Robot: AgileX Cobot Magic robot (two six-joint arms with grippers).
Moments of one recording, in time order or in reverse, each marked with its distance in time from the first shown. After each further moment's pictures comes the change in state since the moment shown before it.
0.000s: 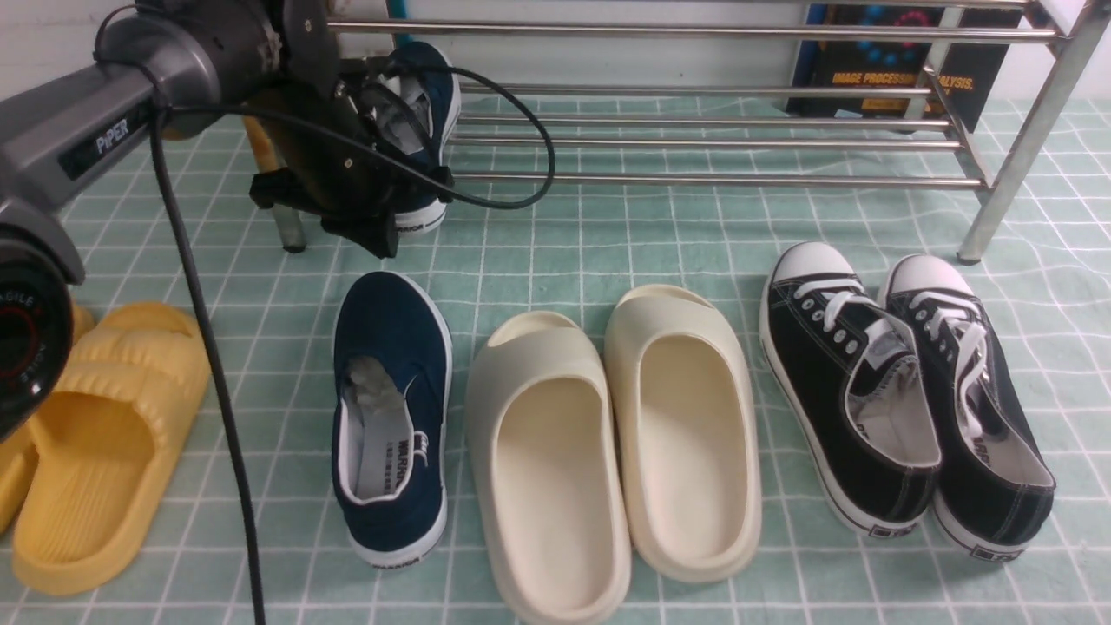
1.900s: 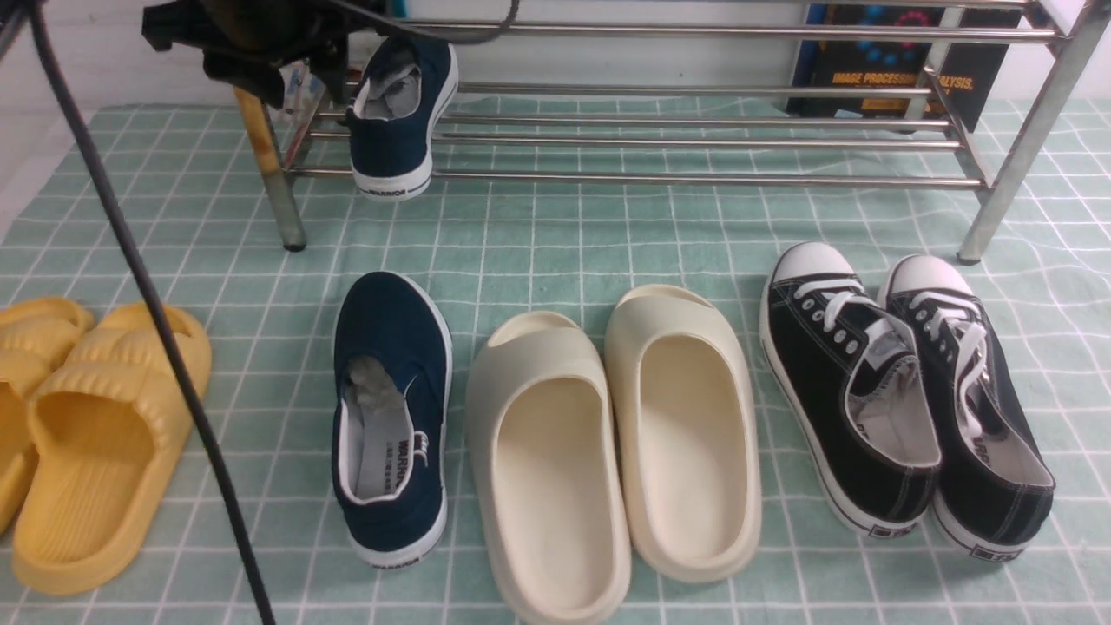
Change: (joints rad) right arm 0.000 0.000 0.000 0.000 0.000 0.003; left arm 0.001 -0.151 -0.278 0.123 0.256 -0.143
